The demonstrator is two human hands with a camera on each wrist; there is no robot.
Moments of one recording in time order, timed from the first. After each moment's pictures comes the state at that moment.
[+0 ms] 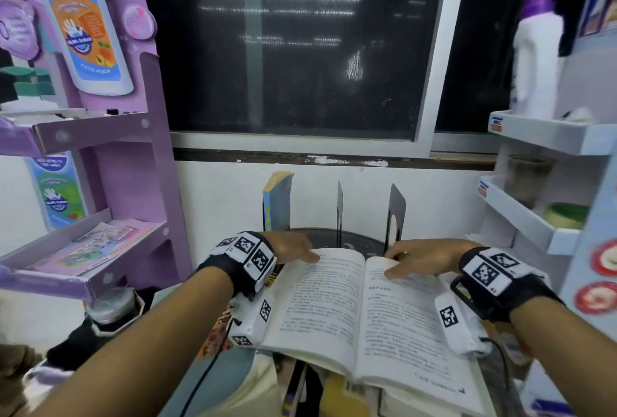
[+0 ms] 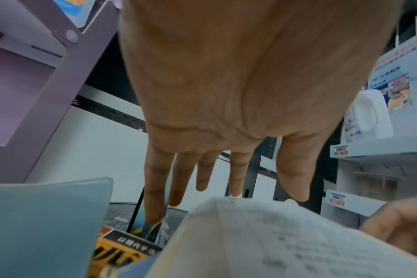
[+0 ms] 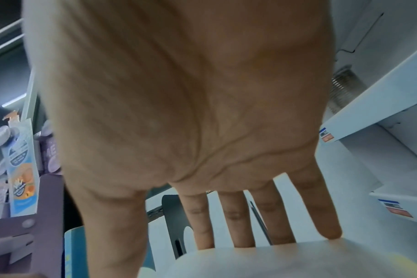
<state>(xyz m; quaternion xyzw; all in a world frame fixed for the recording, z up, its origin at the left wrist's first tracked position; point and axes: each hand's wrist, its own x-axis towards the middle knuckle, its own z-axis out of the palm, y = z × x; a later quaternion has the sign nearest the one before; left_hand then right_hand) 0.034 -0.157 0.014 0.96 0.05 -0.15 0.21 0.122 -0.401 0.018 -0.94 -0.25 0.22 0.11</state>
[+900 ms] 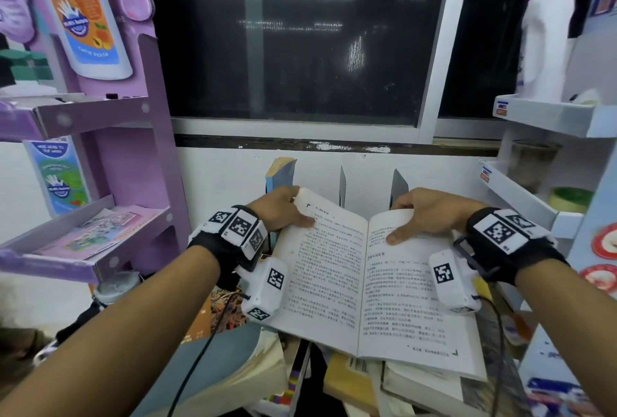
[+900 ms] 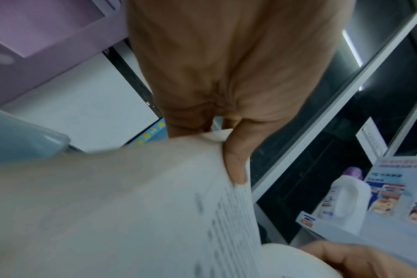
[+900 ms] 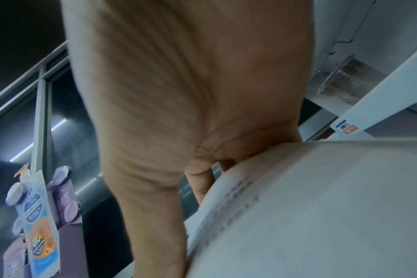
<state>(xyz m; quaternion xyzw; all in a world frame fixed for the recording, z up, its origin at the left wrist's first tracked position) 0.017 -0.140 0.028 0.86 0.07 0.02 0.50 0.115 -0.395 0.053 -0.94 -0.28 0.12 0.18</state>
